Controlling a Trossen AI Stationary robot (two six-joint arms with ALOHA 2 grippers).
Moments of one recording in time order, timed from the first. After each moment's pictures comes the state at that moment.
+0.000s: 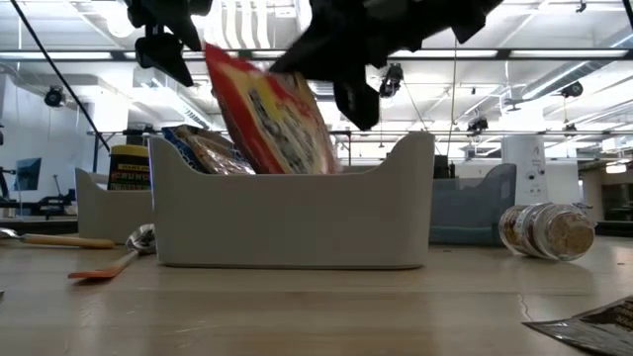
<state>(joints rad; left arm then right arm) 0.11 1.14 1.16 -1.00 -0.01 -0.42 0.17 1.75 1.09 0.22 -0.04 0.72</state>
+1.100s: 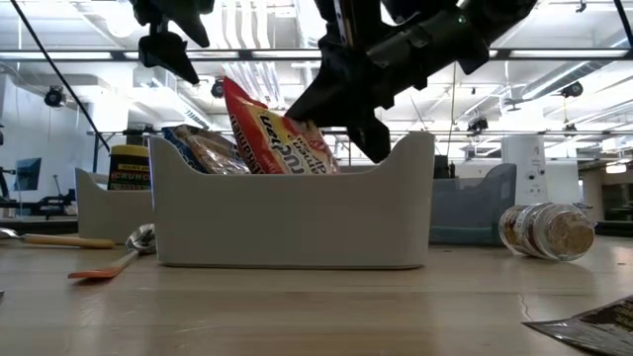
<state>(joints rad) 0.11 1.14 1.16 -0.96 -0.02 -0.45 0.13 1.78 0.99 0.27 0.00 0.73</state>
